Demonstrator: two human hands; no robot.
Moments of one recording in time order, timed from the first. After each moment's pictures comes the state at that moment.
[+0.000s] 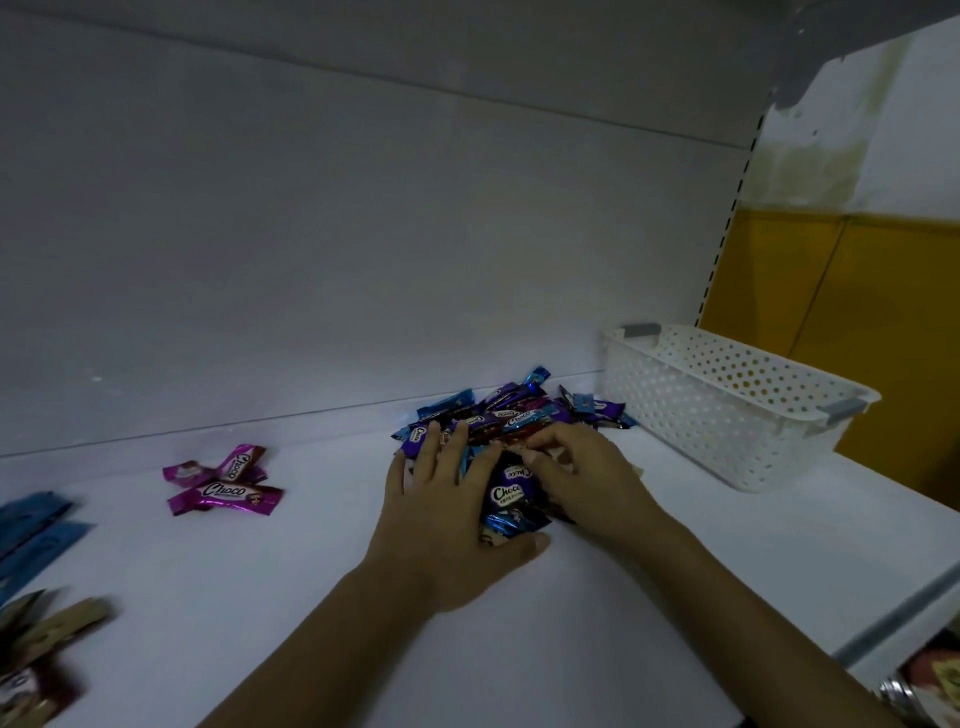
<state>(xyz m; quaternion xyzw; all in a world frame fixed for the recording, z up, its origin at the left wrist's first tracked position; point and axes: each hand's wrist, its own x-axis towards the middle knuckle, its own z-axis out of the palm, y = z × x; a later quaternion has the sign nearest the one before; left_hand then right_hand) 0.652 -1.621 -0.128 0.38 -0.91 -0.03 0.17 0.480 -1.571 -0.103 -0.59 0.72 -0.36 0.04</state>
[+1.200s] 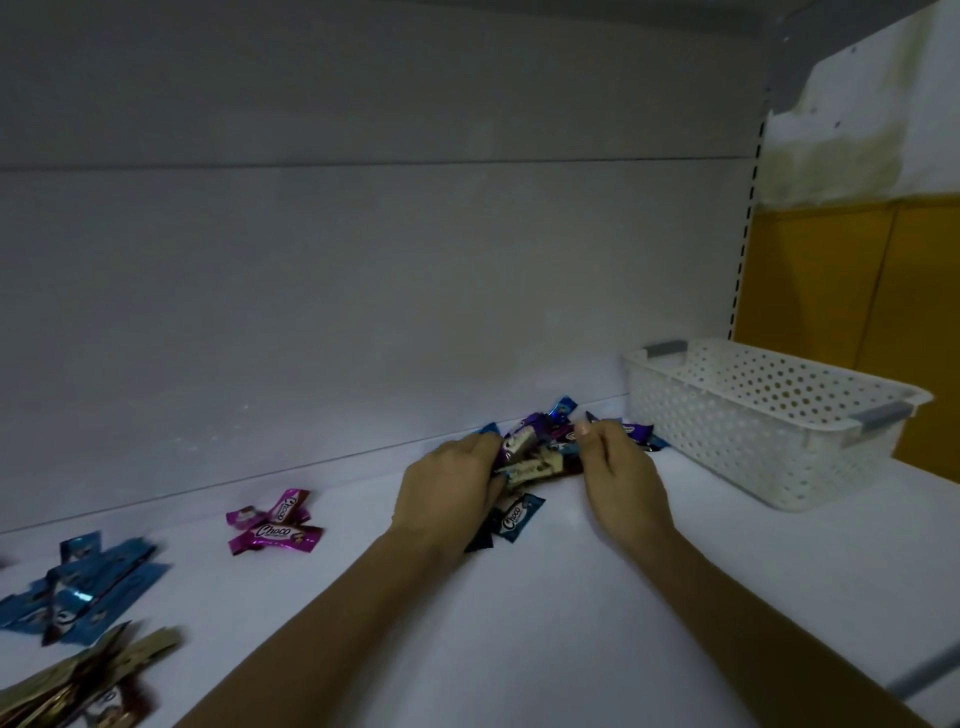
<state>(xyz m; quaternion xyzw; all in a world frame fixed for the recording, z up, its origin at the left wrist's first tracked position) 0.638 -1.645 -0.085 0.36 -0.89 0.07 0.28 0.467 -1.587 -0.111 -0.49 0.68 -0.54 0.03</state>
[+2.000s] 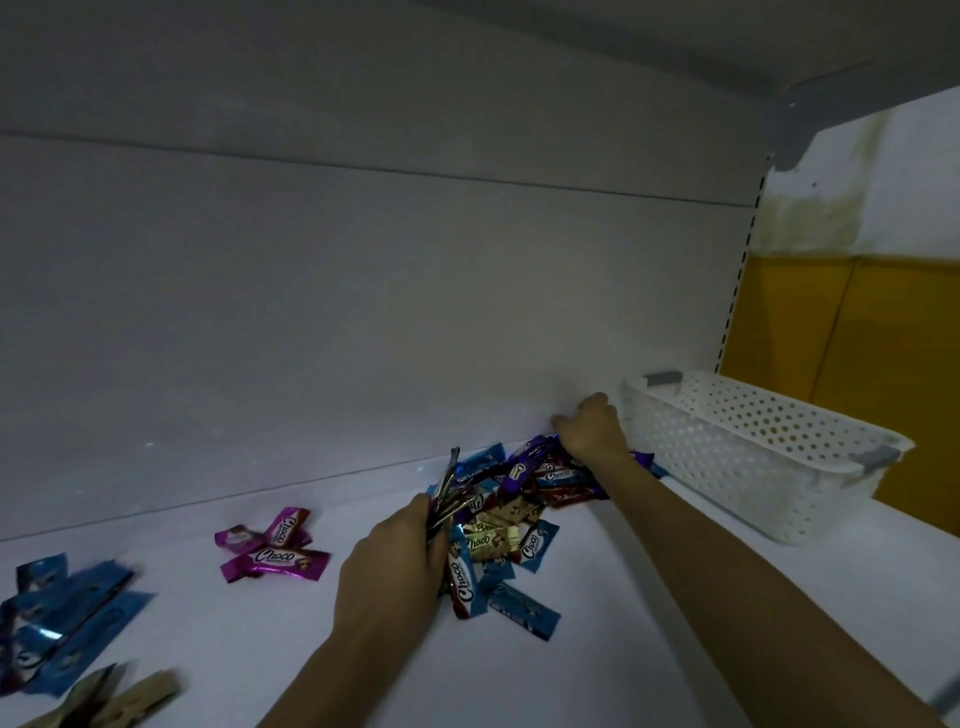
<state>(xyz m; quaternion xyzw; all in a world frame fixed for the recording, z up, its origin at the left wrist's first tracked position) 0.698 -1.649 -0.122 0.45 -0.82 -0.12 0.33 0.444 -1.687 -0.069 -0.40 0.82 -0.41 0.08</state>
